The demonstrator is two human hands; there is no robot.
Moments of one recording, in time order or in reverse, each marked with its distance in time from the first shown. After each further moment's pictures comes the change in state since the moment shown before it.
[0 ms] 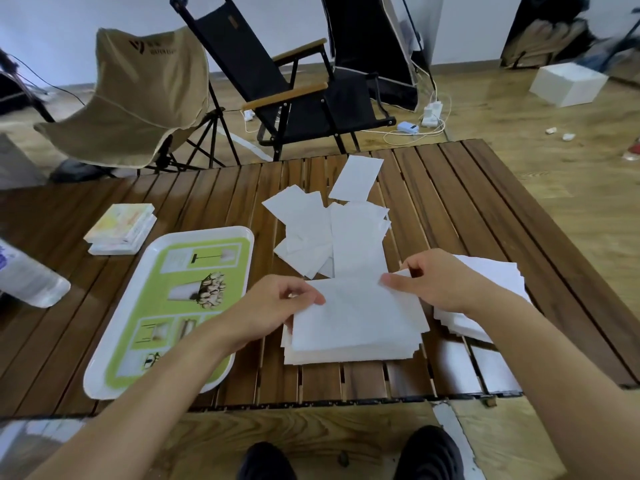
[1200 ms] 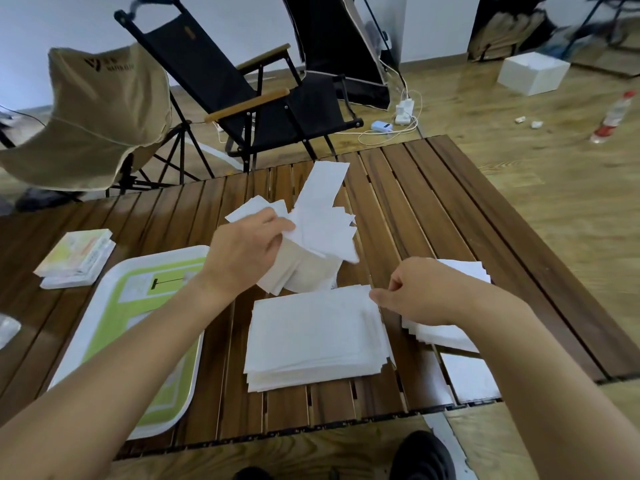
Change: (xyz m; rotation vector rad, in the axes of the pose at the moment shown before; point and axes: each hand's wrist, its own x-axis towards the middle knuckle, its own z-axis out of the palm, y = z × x) left_hand 0.100 0.028 -0.021 0.943 0.604 0.739; right_hand -0.023 -0.006 -0.028 -0.320 -0.088 0.129
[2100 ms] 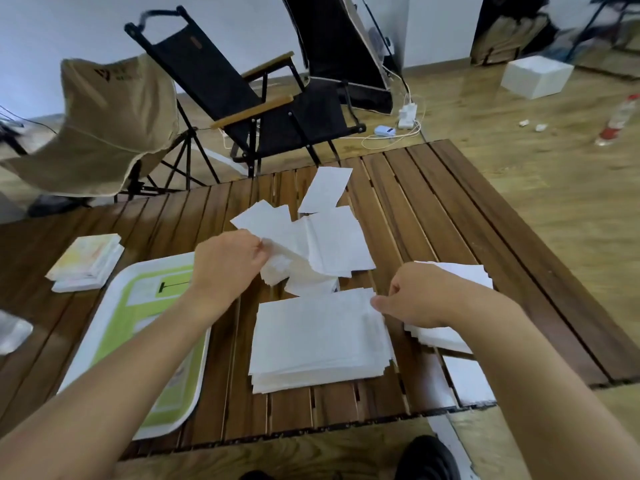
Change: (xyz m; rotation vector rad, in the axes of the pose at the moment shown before) left_hand -0.019 -0.012 0.001 0.188 -0.133 -0.331; right_hand -0.004 -0.006 -0.002 -0.029 -0.027 0.010
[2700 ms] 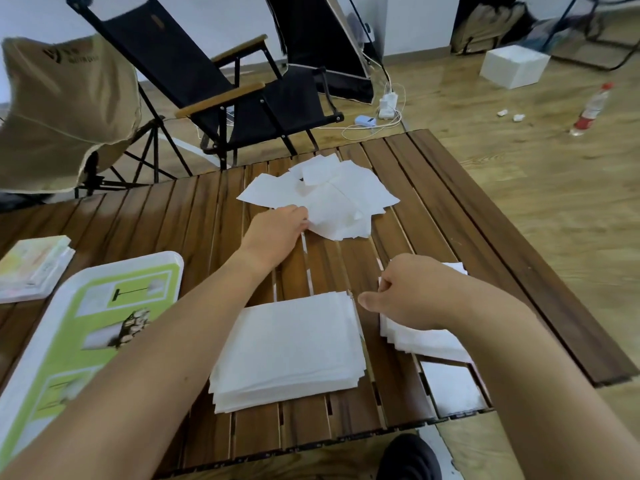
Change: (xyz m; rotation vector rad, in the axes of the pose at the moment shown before) left_hand 0.081 0.072 0.082 -0.098 -0.204 0.260; right_hand 0.005 0.019 -0.009 0.077 0.036 0.017
